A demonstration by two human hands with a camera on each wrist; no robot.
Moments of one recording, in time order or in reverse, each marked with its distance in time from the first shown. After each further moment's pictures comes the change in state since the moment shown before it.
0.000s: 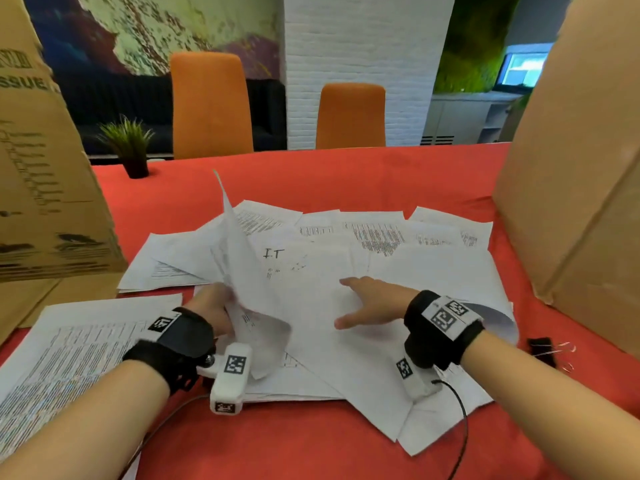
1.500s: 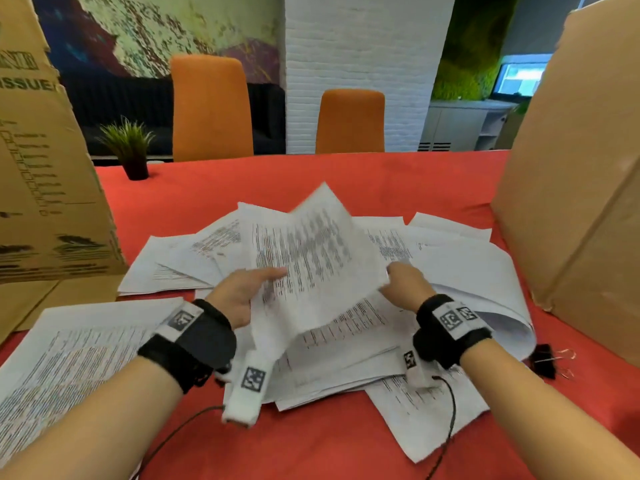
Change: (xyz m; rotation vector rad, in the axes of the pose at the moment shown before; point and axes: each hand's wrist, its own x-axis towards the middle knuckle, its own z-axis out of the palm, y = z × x) left_hand -0.028 0.023 0.028 -0.024 -0.322 0.040; right_hand 0.011 0.034 -0.010 0.117 0.416 0.211
